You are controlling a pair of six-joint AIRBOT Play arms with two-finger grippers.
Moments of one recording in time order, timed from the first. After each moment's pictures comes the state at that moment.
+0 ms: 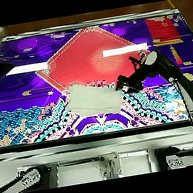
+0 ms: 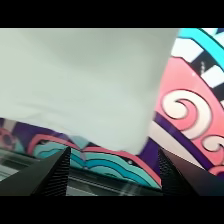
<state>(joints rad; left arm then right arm) 0.38 -1.25 1.39 0.55 -1.24 -1.11 0.12 -1.52 1.21 -1.05 1.28 1.66</state>
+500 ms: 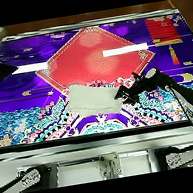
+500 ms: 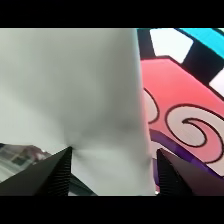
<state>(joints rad) 0.35 -1.25 1.39 0.55 -1.29 -1.11 0.07 -1.64 1.01 -0.72 1.09 1.51</state>
